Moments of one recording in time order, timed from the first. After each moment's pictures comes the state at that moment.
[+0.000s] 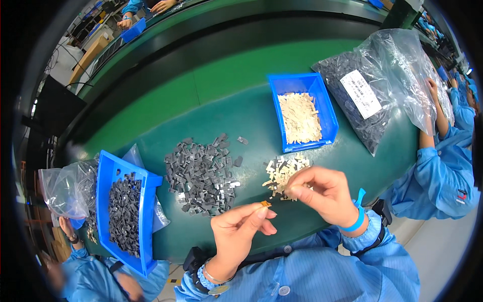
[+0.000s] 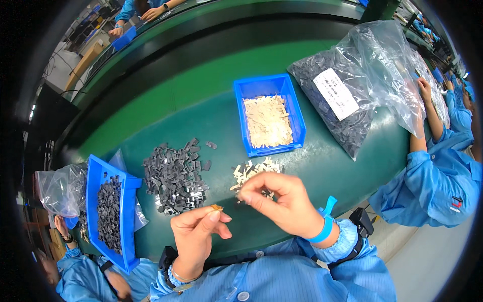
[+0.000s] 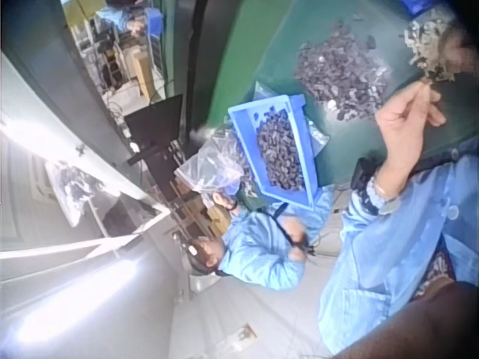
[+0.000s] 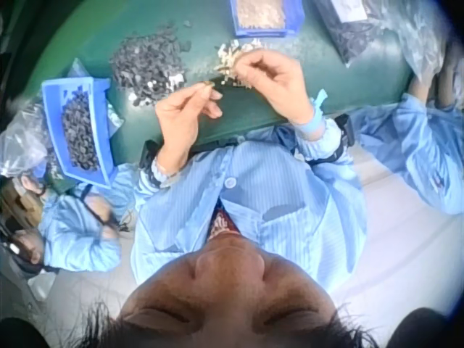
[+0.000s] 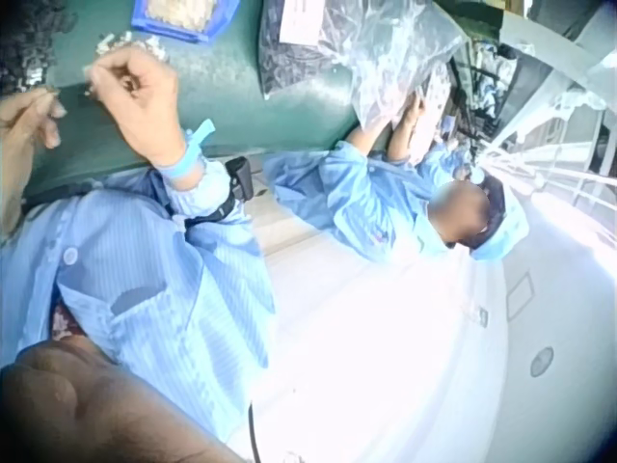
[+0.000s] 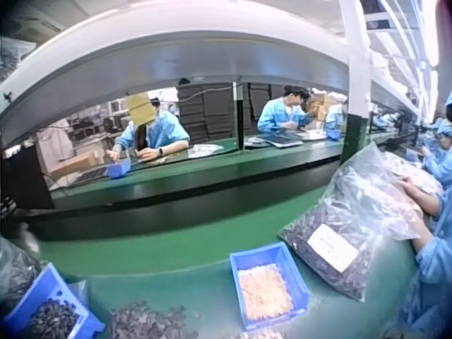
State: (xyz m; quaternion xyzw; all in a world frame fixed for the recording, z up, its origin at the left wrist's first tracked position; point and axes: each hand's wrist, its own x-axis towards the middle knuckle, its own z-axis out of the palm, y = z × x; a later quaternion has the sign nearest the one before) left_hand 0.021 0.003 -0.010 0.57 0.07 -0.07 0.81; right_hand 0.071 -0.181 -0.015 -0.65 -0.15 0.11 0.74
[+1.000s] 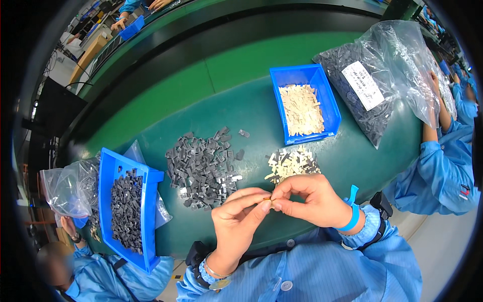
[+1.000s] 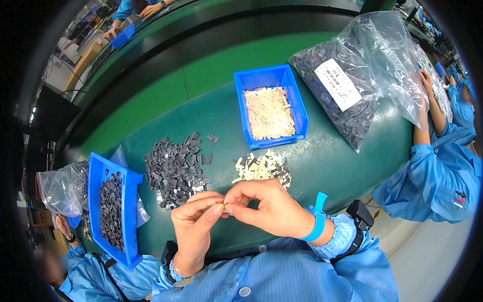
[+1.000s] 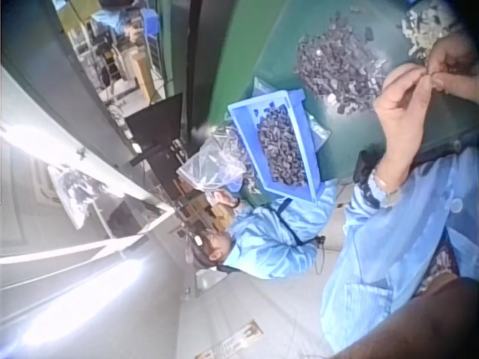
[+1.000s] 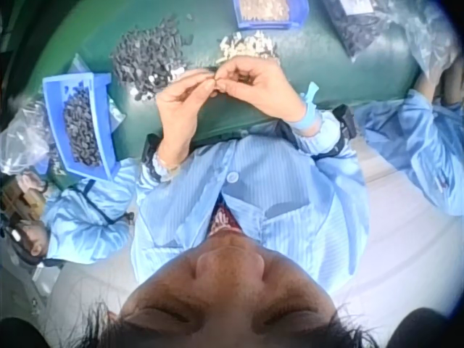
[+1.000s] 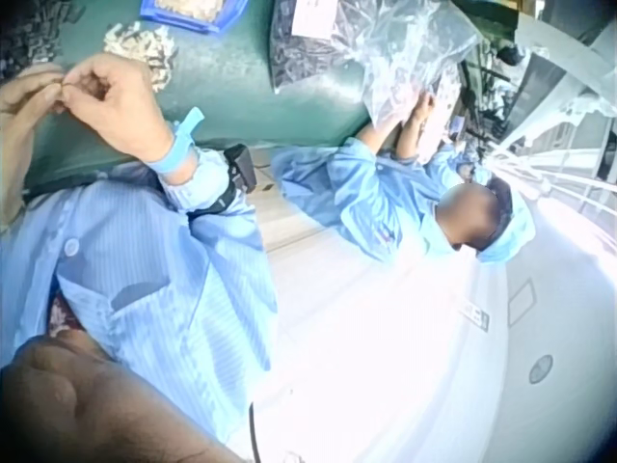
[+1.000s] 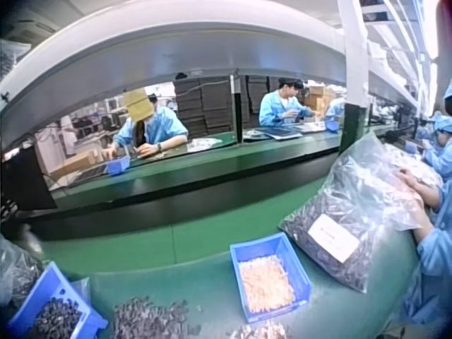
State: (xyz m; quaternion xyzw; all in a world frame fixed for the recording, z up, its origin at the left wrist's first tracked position) left_hand 0.025 0.005 -0.020 0.61 0.04 -0.02 0.79; right_hand 0.065 -0.162 -0.015 -0.64 -0.16 0.21 0.72
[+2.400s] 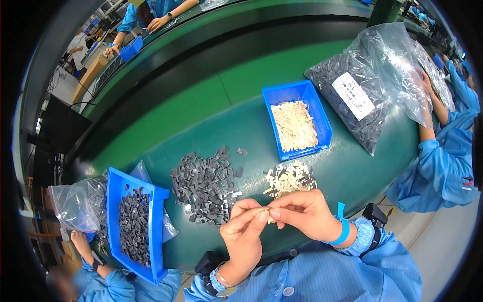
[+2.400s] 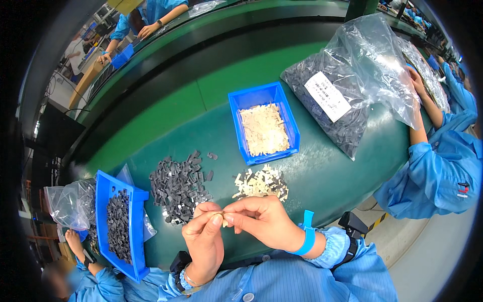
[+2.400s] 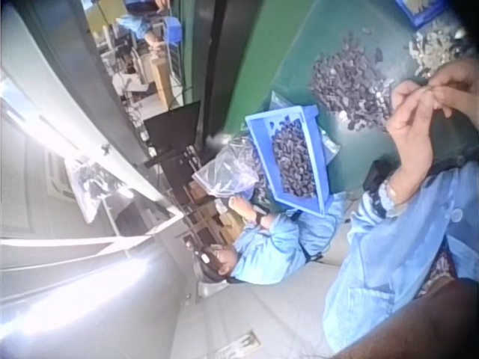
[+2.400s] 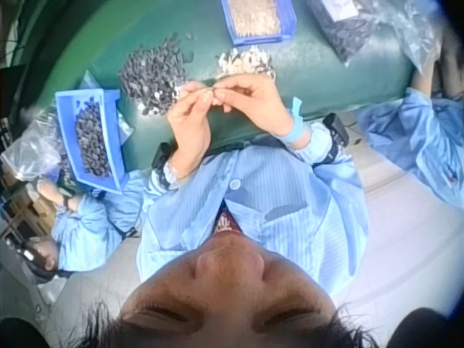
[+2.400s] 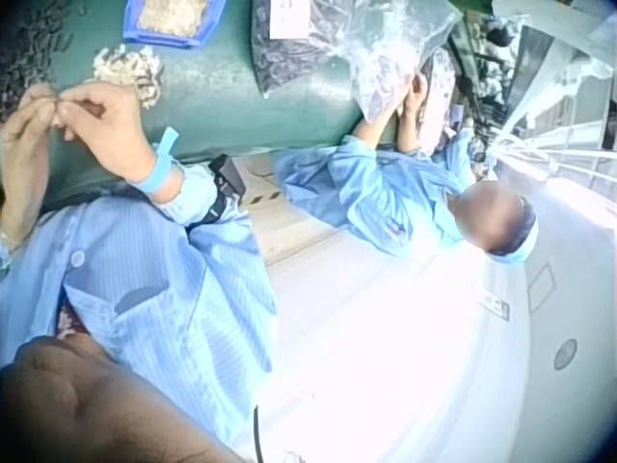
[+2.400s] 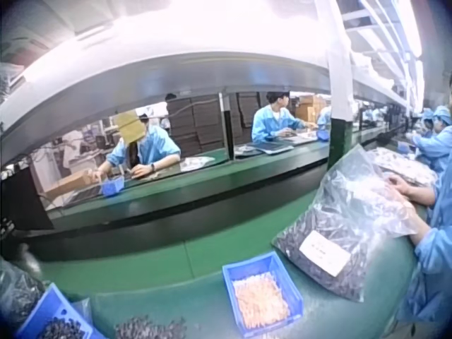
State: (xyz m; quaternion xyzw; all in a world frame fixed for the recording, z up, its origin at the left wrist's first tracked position) left_hand 0.023 -0.012 -0.021 0.56 0.04 0.04 0.82; right_hand 0.051 -0.153 -0.015 -0.54 -0.06 0.20 0.82
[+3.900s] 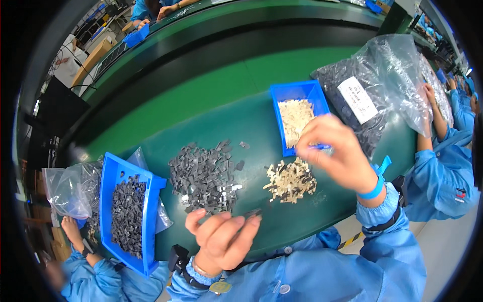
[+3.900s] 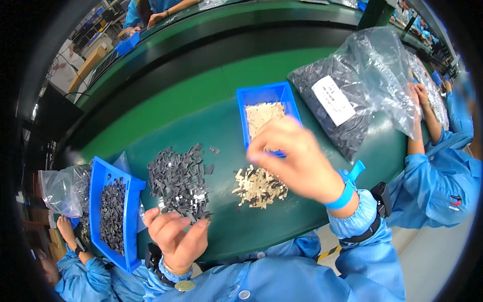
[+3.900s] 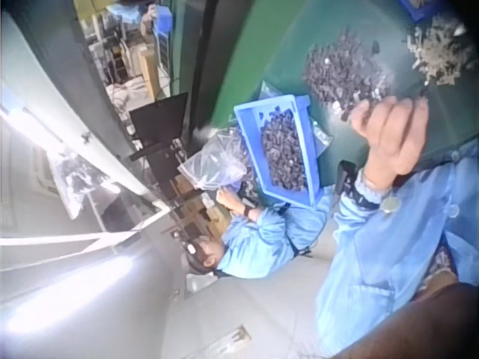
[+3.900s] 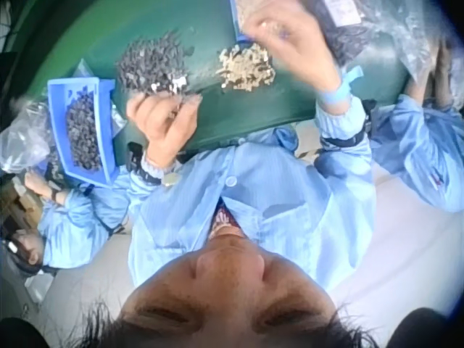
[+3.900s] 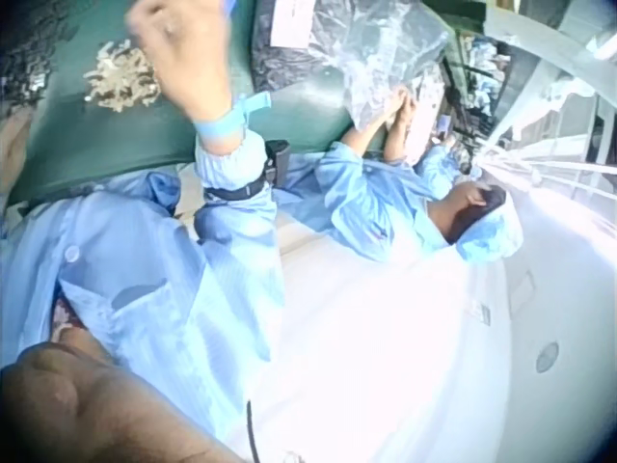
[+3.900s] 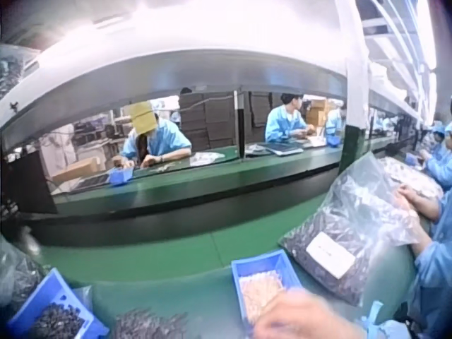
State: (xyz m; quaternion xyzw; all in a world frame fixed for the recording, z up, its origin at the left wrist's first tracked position) left_hand 0.025 0.031 0.004 0.86 -0.26 0.40 0.17; right_hand 0.134 -0.197 0.032 -0.85 -0.32 -0.11 0.41
